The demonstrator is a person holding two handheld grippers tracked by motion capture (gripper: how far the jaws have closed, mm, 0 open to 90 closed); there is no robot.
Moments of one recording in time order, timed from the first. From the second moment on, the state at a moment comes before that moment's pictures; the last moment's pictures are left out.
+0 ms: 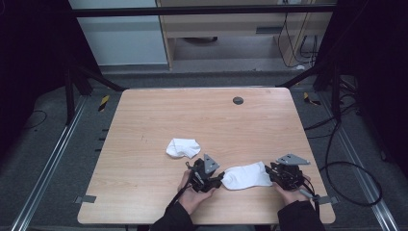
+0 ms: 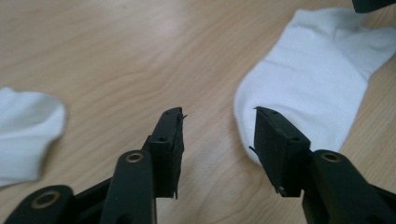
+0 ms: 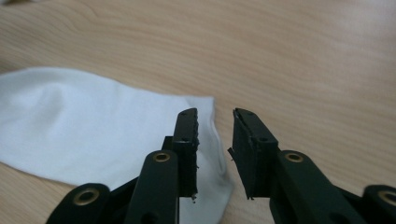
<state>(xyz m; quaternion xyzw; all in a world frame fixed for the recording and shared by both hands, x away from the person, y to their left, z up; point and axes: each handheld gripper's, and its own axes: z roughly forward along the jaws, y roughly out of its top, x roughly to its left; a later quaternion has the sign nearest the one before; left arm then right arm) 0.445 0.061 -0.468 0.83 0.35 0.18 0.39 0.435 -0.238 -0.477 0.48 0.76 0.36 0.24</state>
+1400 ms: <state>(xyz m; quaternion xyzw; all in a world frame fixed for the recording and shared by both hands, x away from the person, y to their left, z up) 0.498 0.224 -0.477 0.73 0.51 0.27 0.37 0.535 -0.036 -0.472 0.37 0.80 0.44 0.17</state>
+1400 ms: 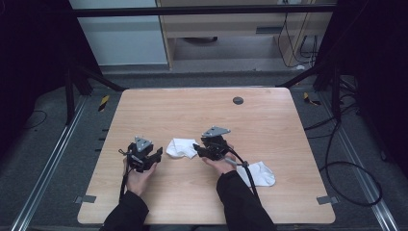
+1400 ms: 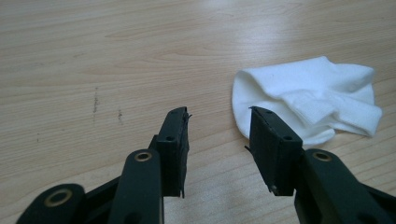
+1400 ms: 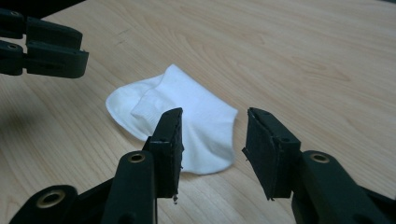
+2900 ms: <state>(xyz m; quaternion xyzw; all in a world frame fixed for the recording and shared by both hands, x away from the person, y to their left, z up) 0.515 0.194 -0.500 0.77 0.50 0.23 0.34 0.536 0.000 -0.500 0.37 0.84 0.39 0.11</state>
